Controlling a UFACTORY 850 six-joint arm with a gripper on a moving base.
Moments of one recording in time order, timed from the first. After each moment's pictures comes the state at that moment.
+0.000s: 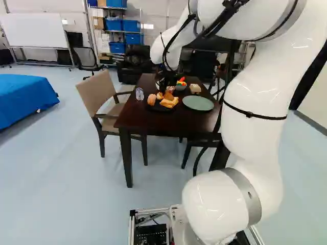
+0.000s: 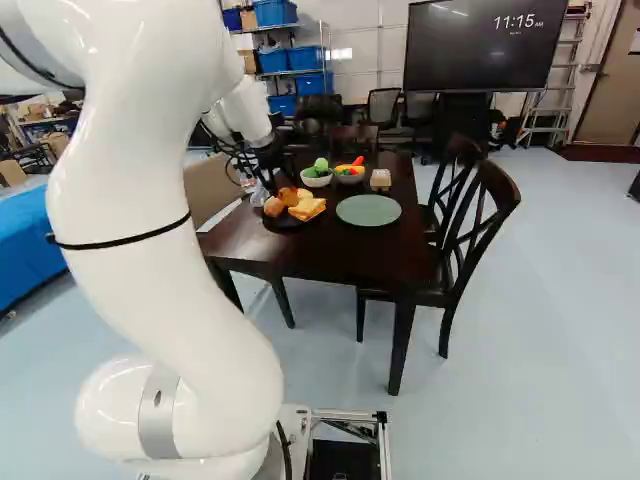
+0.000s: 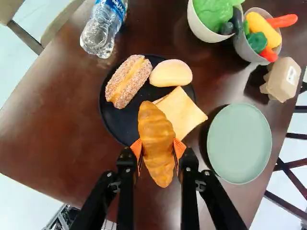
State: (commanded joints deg) arm 6.8 -14.1 -69.6 -14.3 -31.0 -6.1
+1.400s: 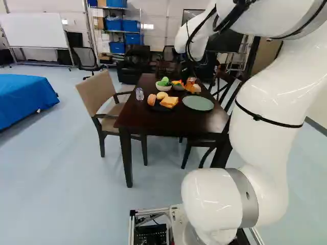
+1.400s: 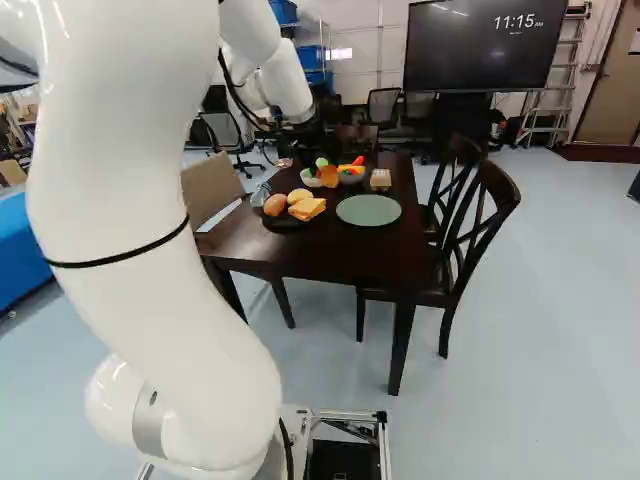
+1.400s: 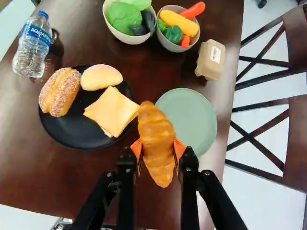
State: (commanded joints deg) arm -6.1 -10.4 -71.8 -14.3 -31.0 -6.1
